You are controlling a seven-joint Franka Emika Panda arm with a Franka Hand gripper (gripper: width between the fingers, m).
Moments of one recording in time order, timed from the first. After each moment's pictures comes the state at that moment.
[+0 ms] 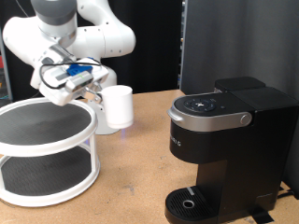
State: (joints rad) arm 0.12 -0.60 -0.66 -2.85 1.07 2.34 -1.37
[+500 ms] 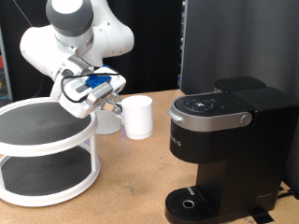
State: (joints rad) arm 0.28 -0.49 -0.66 -2.81 1.28 2.41 -1.47
